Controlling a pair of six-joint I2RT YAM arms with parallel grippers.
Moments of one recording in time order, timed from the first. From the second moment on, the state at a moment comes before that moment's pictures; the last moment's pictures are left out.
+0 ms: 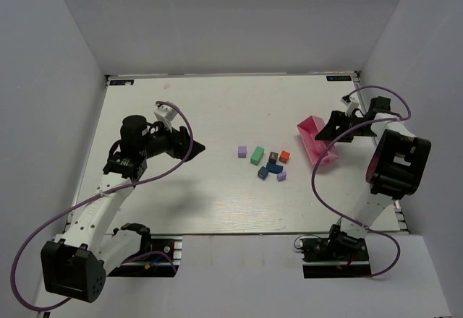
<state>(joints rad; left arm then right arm) -0.22 0.99 0.77 -0.16 0.66 -0.15 -0.31 1.82 1.23 -0.64 -0.88 -0.35</state>
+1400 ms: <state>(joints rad) -0.22 0.99 0.76 -0.16 0.66 -0.15 -0.36 1.96 1.34 -0.68 -0.90 -0.38</state>
